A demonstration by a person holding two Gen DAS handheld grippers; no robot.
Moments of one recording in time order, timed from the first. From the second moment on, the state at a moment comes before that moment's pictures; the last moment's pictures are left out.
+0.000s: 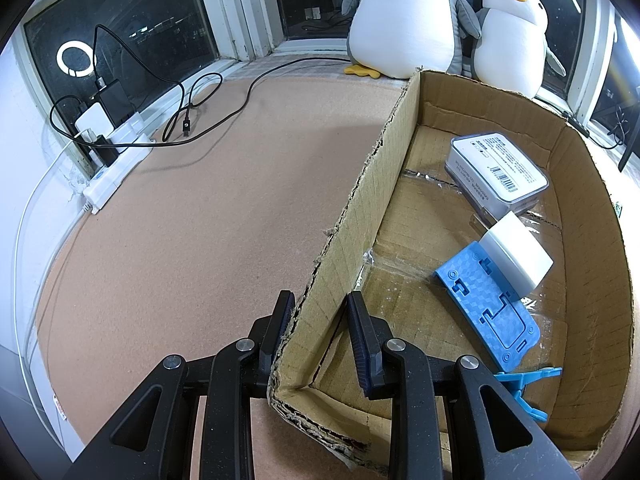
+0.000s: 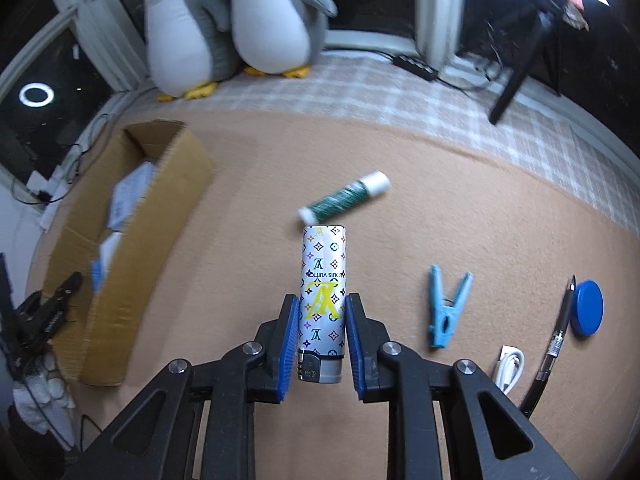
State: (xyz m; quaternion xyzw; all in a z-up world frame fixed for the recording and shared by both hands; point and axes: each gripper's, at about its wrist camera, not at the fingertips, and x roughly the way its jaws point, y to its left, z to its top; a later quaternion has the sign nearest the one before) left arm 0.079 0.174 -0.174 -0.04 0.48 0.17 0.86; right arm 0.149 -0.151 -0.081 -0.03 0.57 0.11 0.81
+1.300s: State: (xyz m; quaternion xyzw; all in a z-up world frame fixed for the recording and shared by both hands) left arm 0.078 0.174 -0.174 -0.04 0.48 0.17 0.86; right arm 0.110 0.047 -0.089 -0.09 0.56 0.29 0.77
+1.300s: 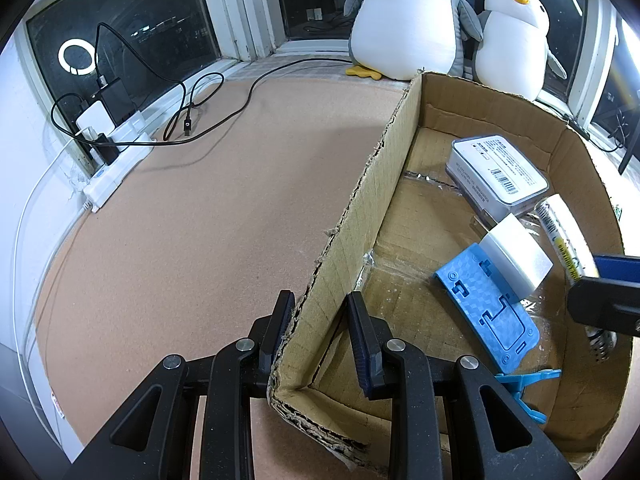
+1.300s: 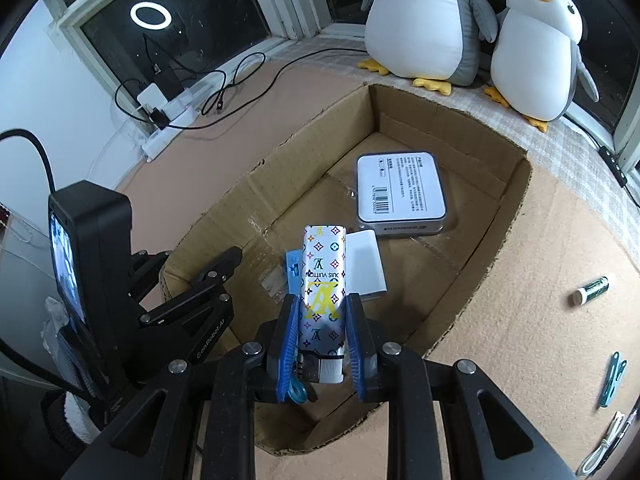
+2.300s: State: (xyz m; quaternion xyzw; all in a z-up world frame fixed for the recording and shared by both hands) left arm 0.078 0.175 -0.174 -0.04 0.48 0.17 0.86; right arm 0.103 -0.062 -0.044 -0.02 0.53 0.23 0.82
